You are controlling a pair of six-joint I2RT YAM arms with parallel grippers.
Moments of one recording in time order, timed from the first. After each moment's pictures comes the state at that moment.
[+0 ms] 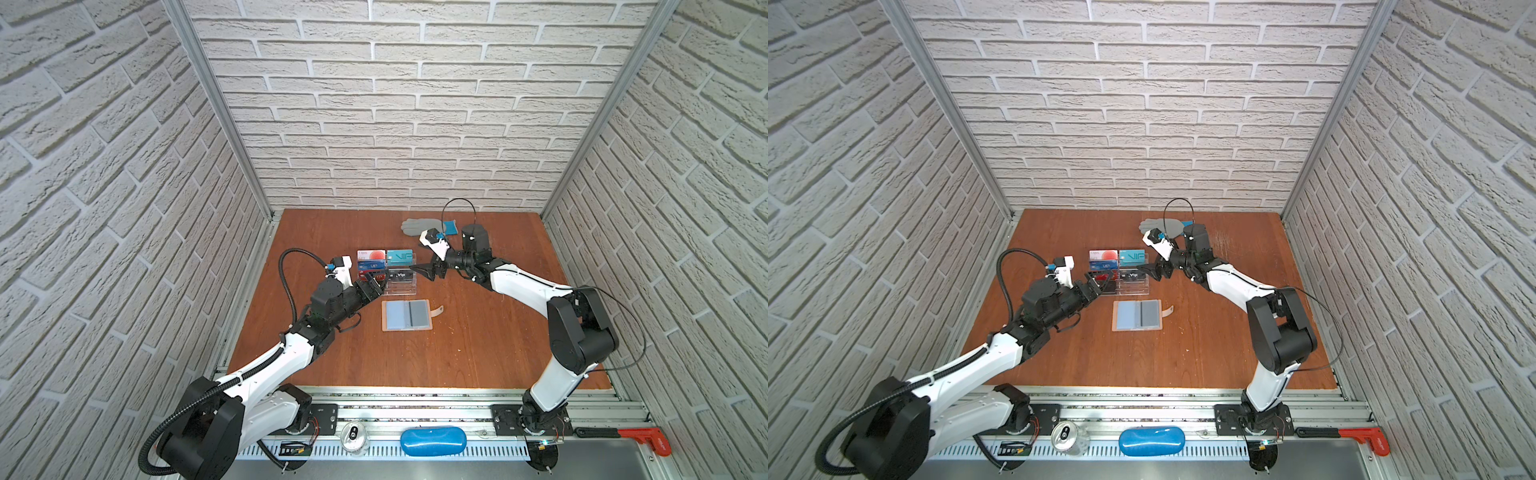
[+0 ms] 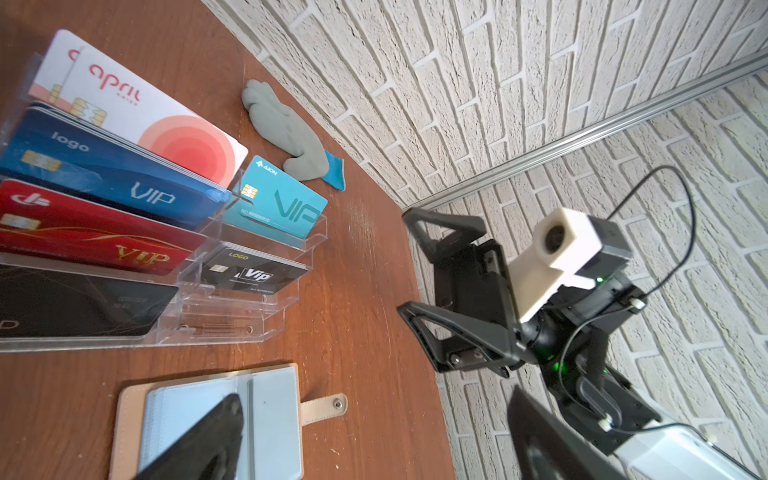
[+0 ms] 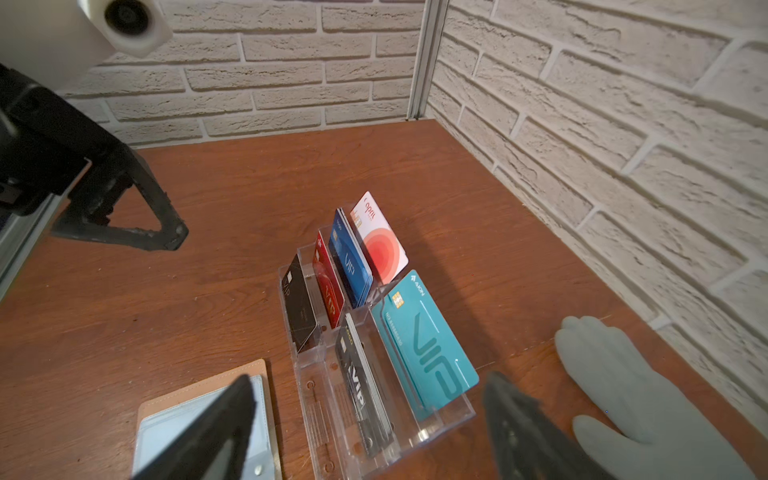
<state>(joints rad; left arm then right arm) -0.53 1.08 0.47 0.40 0.21 -1.01 0.33 1.70 1.12 0.14 -0.70 -0.37</state>
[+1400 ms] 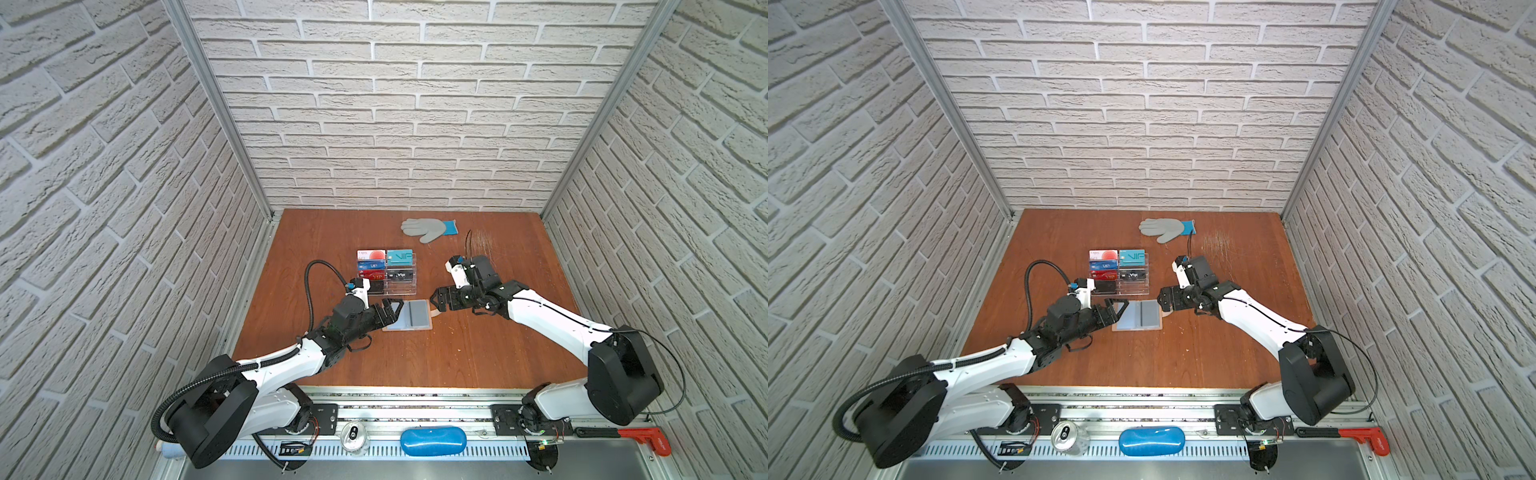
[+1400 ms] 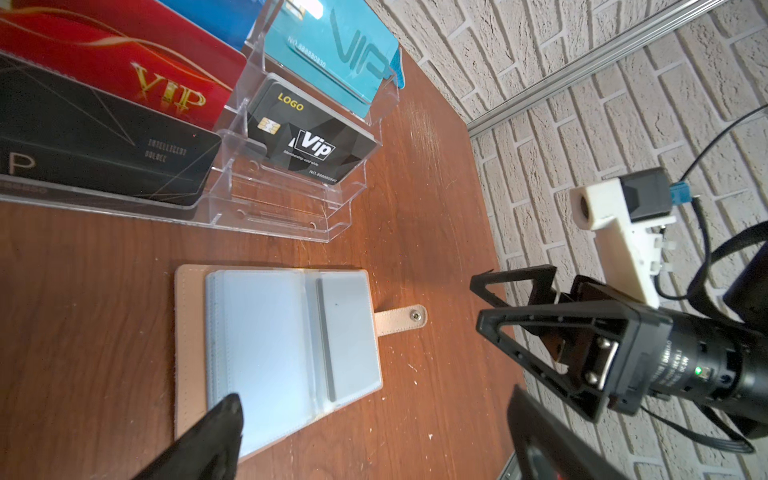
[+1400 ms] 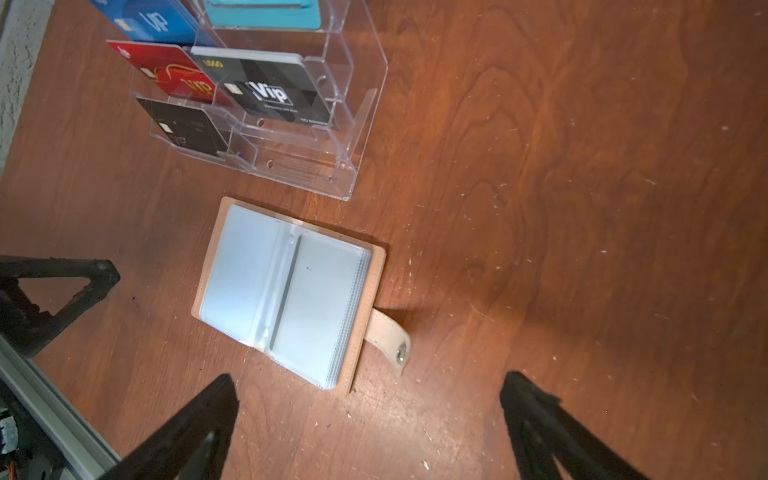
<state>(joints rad) -0.71 1.18 0.38 0.39 0.10 -0.92 0.46 1.44 0.91 -0.43 -0.17 0.34</state>
